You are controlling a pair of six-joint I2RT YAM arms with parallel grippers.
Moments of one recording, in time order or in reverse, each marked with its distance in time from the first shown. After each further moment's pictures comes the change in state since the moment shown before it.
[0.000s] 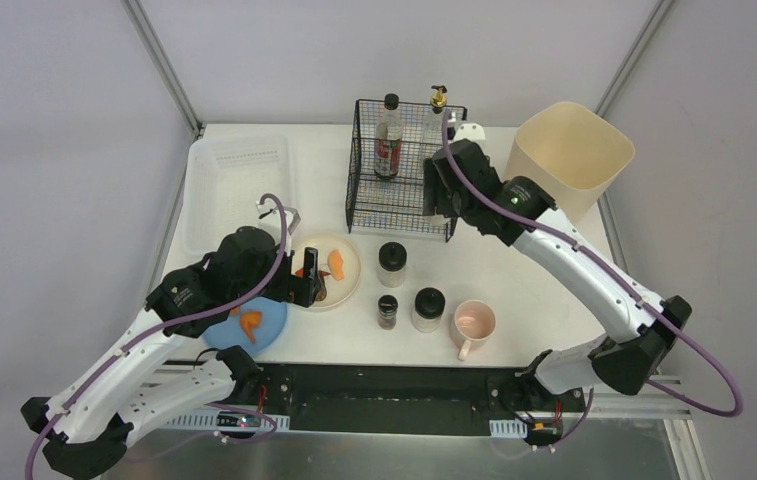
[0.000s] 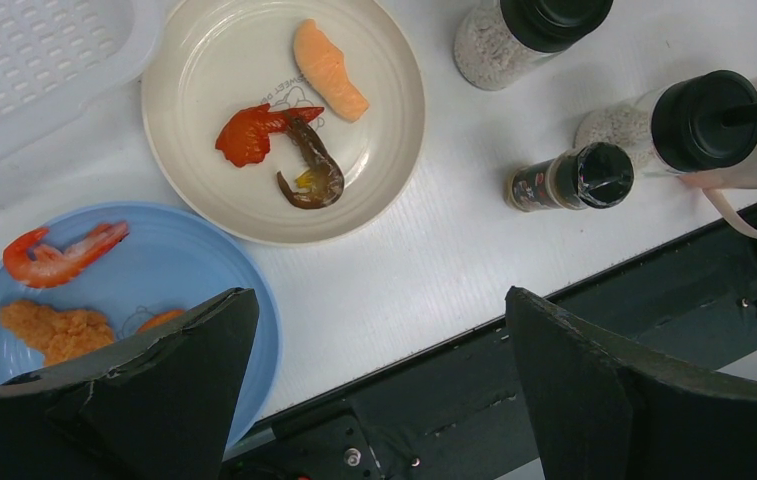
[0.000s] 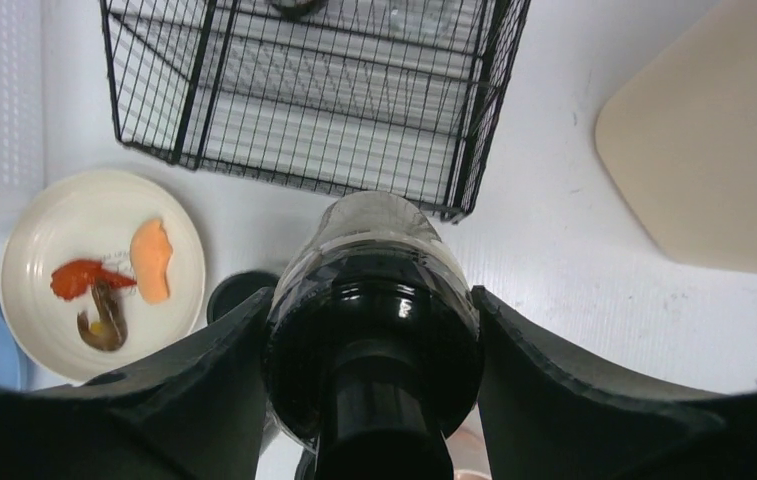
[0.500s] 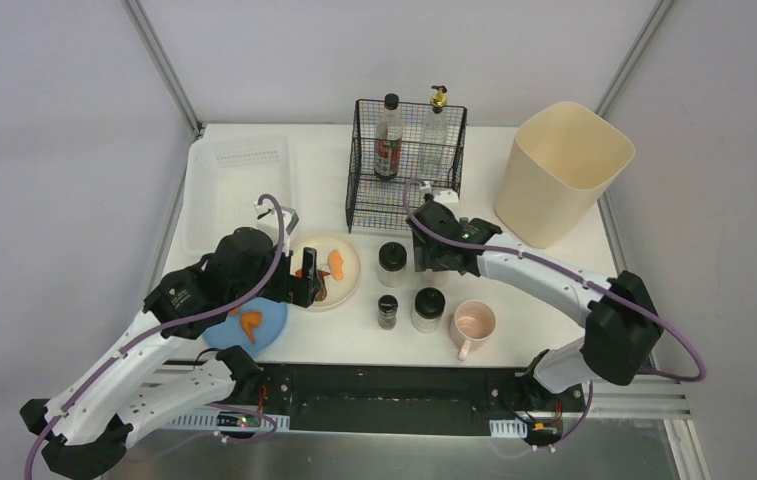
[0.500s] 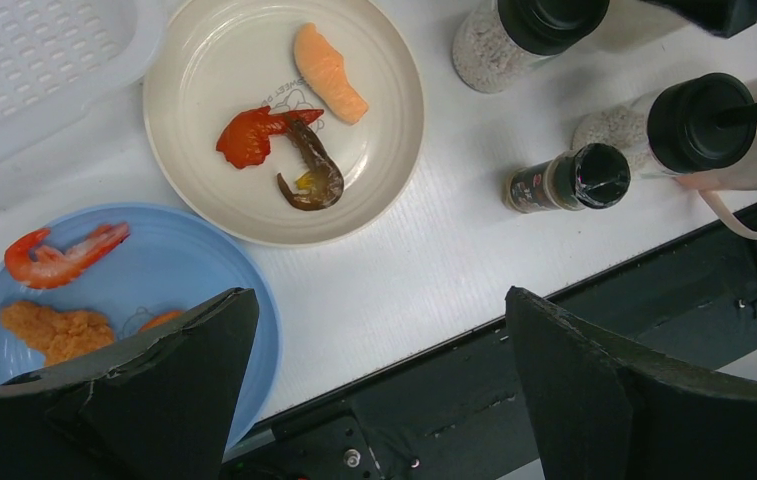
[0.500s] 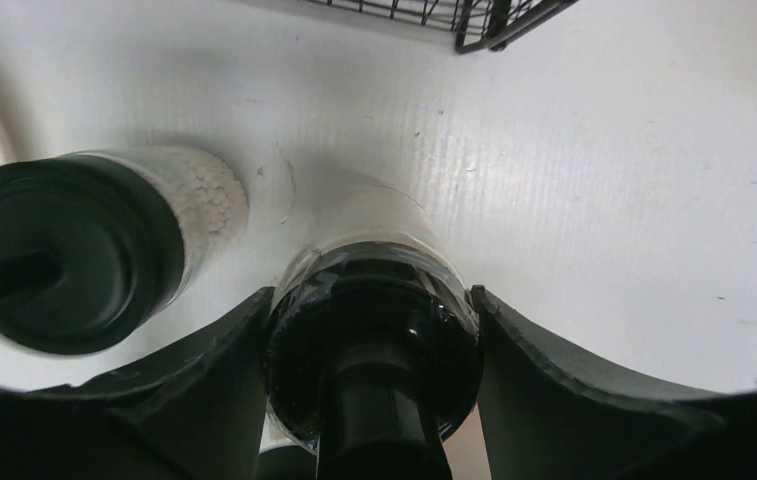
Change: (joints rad) left arm 0.000 -0.016 0.000 0.000 -0.002 0.000; right arm 0.035 0.112 -0.423 0.188 -0.050 0.135
